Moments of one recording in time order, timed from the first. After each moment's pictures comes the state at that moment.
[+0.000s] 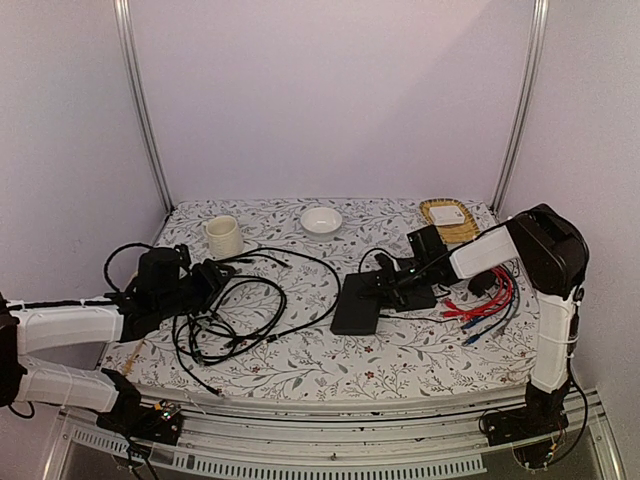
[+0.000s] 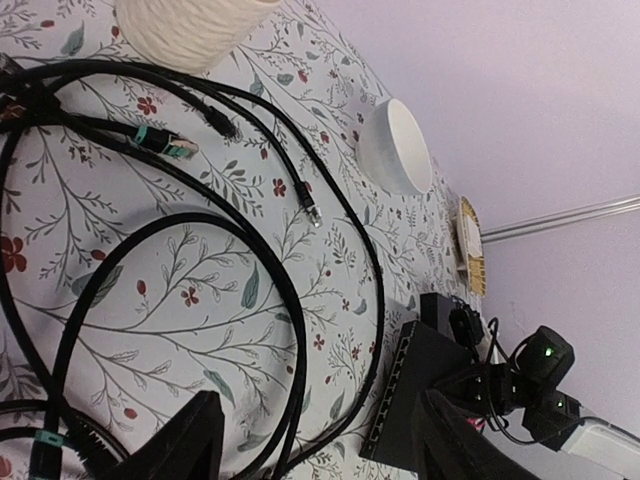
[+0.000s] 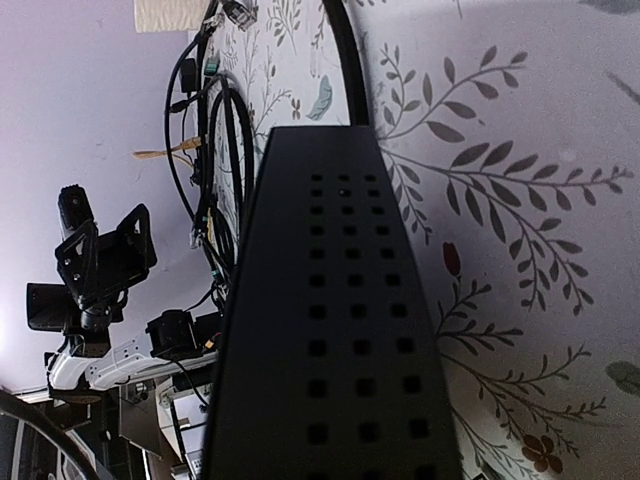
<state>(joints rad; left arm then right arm) -0.52 1.12 0.41 0.26 -0.05 -1.09 0.50 2.04 1.08 0.15 -0.91 0.85</state>
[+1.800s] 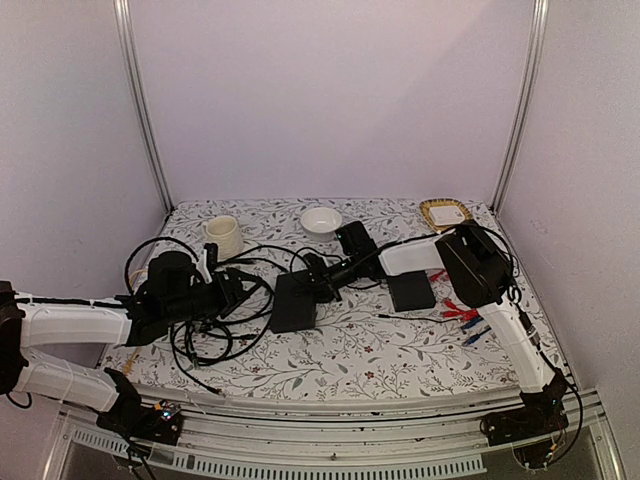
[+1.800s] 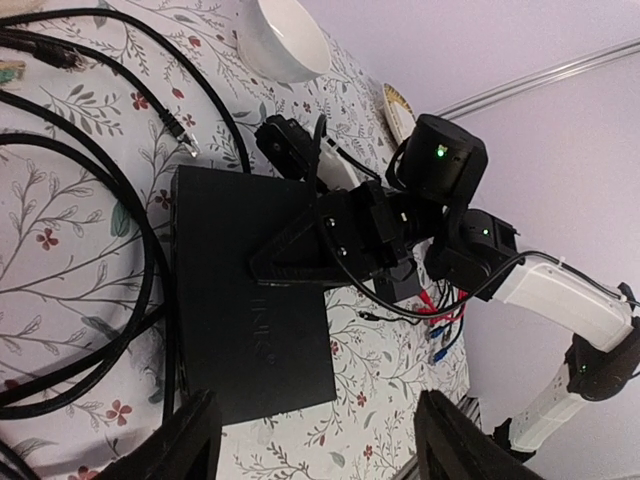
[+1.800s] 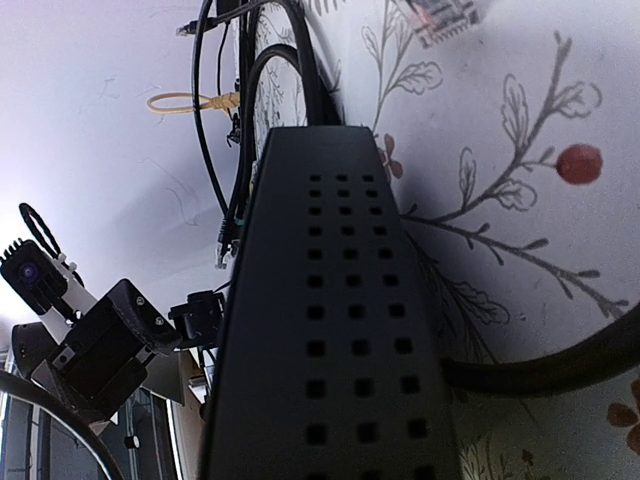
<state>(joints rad) -0.64 1.17 0.41 0.38 0.15 -0.97 0.71 2.54 1.80 0.02 -1.05 0.96</state>
